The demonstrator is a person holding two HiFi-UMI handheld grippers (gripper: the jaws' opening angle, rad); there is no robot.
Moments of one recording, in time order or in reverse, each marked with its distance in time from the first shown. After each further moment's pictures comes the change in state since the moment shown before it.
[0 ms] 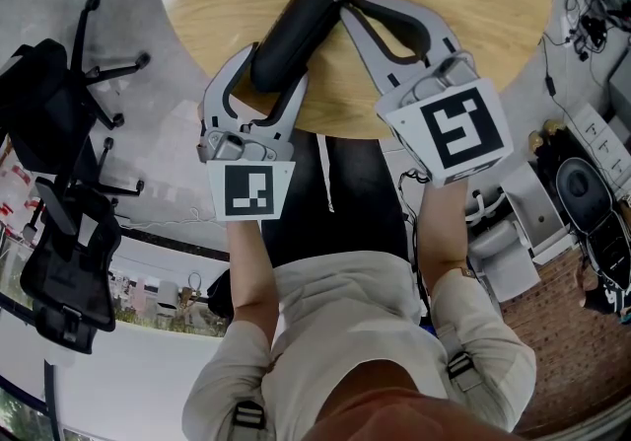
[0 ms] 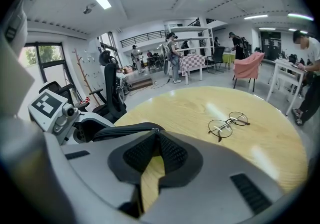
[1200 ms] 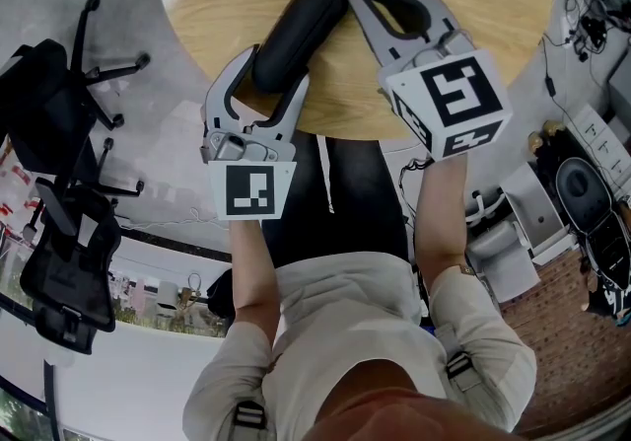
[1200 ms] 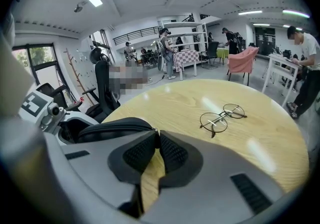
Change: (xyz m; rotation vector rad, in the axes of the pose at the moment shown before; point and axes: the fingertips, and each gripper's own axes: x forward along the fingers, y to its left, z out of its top) left arm 0.002 -0.001 0.001 -0.037 -0.004 0.009; right arm 0.015 -0.031 -0.014 0.052 0.047 -0.054
